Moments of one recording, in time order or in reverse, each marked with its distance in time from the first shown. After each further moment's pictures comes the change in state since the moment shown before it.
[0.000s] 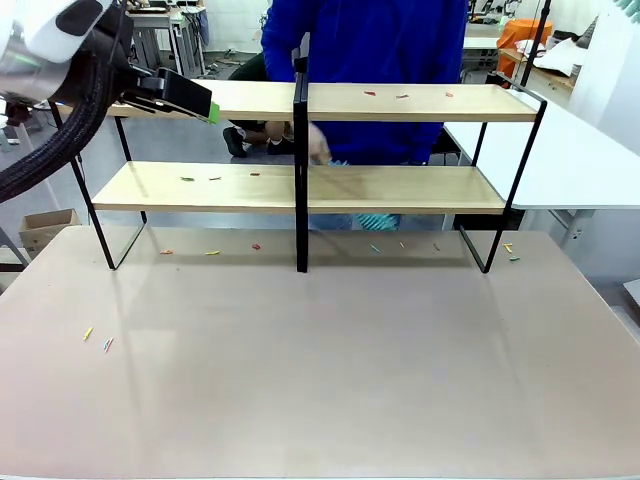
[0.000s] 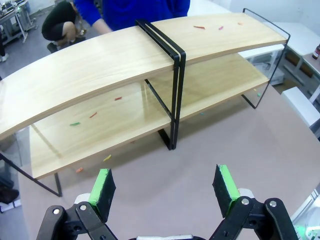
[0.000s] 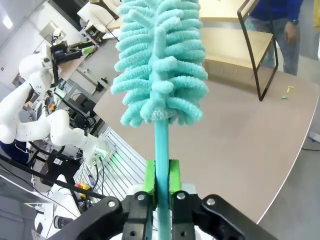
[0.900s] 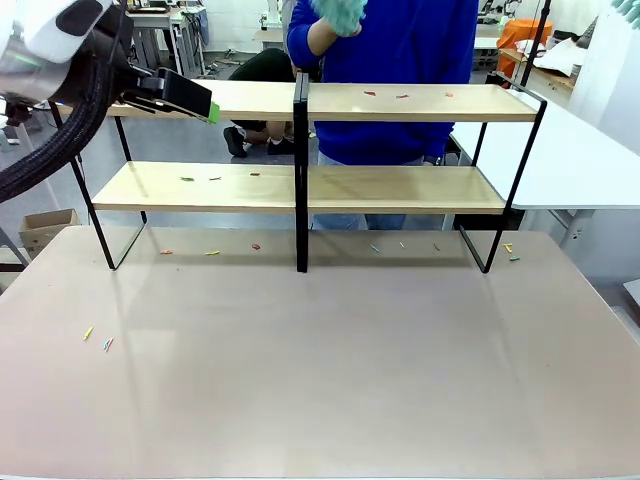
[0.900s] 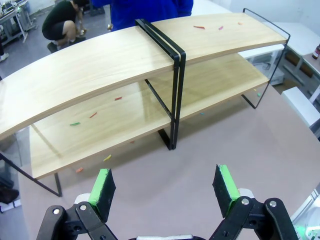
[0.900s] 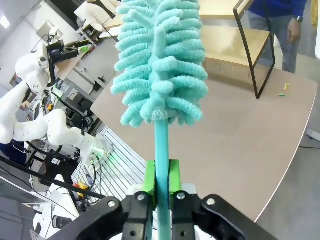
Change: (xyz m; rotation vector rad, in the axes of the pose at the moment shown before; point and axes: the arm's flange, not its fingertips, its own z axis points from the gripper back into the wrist) left arm 0.000 0.000 0.000 0.000 0.000 0.000; right arm -0.002 -0.003 0.000 -0.014 0.007 -0.005
